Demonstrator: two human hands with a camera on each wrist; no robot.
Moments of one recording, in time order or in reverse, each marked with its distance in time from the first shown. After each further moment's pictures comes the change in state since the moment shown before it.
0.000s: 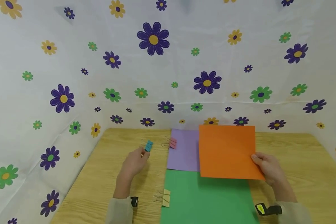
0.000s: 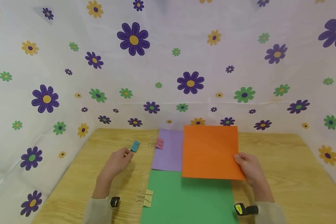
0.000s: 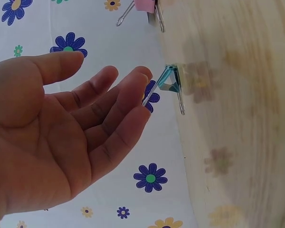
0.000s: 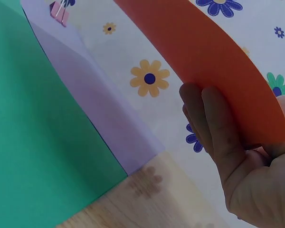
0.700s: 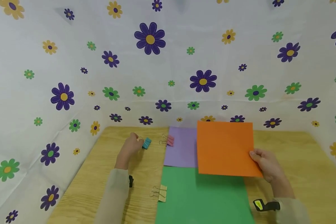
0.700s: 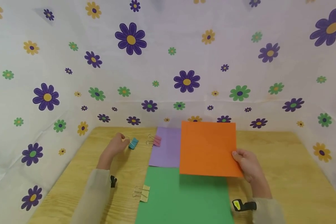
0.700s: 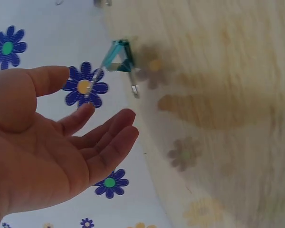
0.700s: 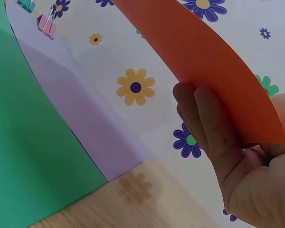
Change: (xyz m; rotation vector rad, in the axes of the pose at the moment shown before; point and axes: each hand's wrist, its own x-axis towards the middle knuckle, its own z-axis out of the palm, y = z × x) left_hand 0.065 -0.021 -0.009 -0.012 -0.052 -0.117; right_hand -0.007 -0.005 -0.011 0.019 -0.034 -0.037
